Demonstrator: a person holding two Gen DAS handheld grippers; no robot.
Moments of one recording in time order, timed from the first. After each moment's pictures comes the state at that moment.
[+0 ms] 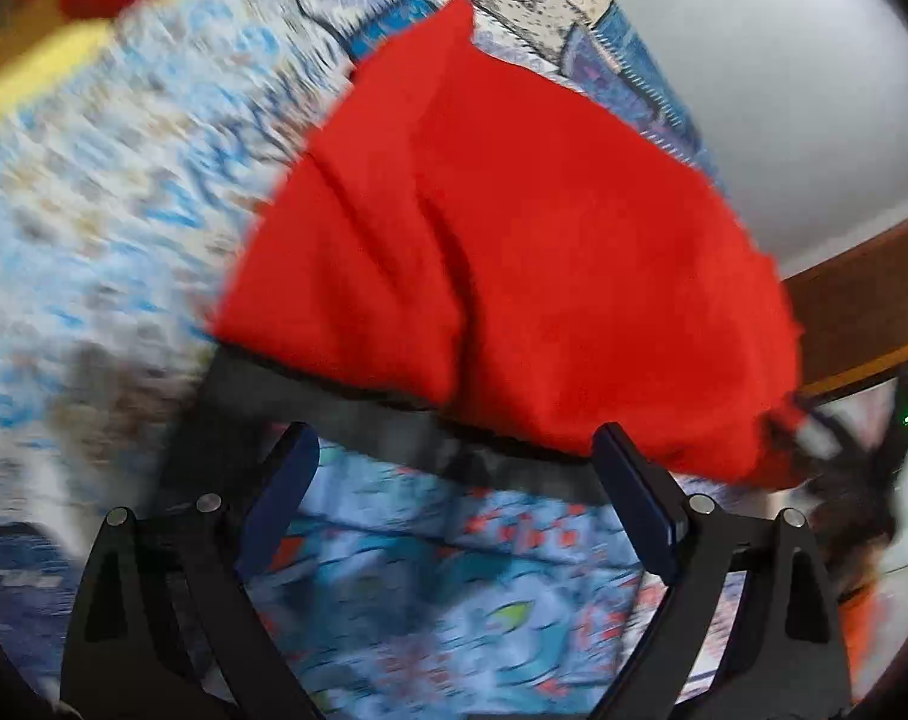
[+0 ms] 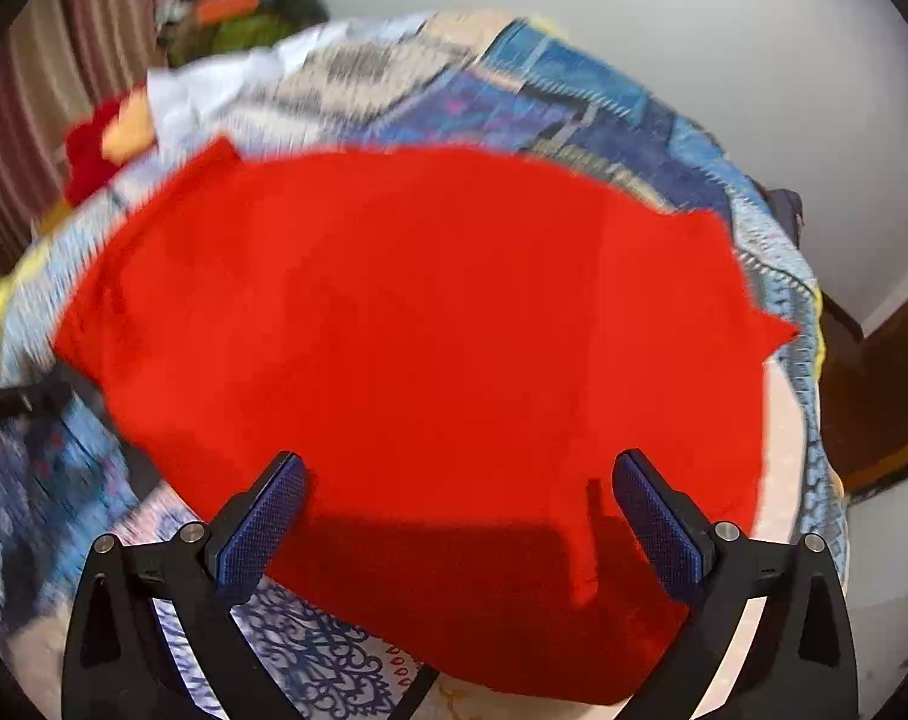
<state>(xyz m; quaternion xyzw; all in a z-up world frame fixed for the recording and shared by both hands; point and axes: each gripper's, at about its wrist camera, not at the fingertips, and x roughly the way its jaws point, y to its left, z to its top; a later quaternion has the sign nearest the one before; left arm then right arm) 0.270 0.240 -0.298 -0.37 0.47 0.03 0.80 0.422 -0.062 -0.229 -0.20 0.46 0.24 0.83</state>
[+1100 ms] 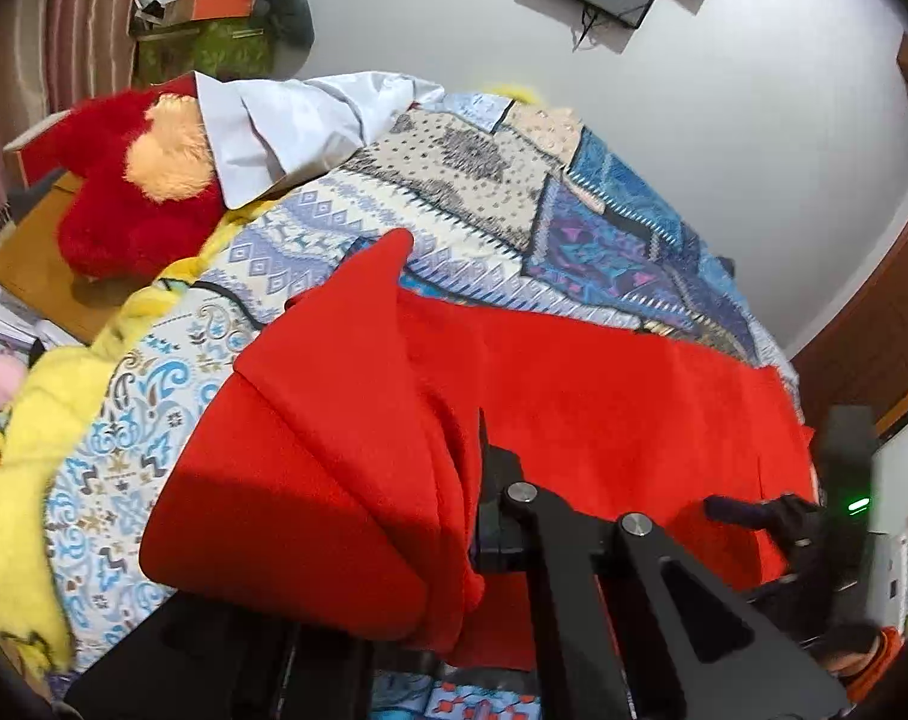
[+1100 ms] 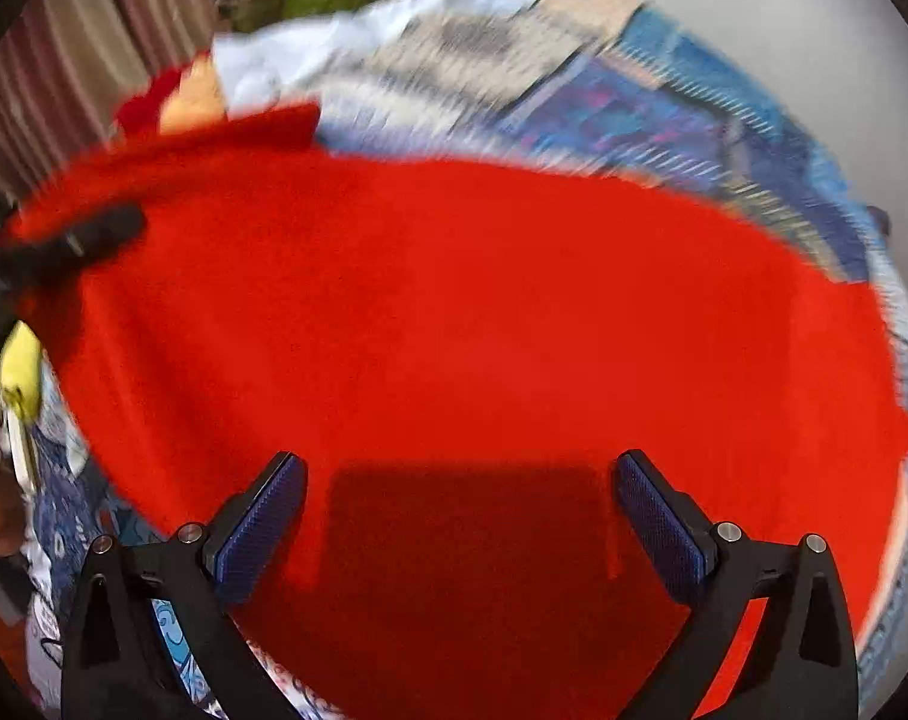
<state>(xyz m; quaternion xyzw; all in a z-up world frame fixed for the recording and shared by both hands) 0.335 0.245 -0.211 -0.24 0.37 0.14 0.89 0.438 0.047 -0.251 -0.20 0.51 0.33 0.77</state>
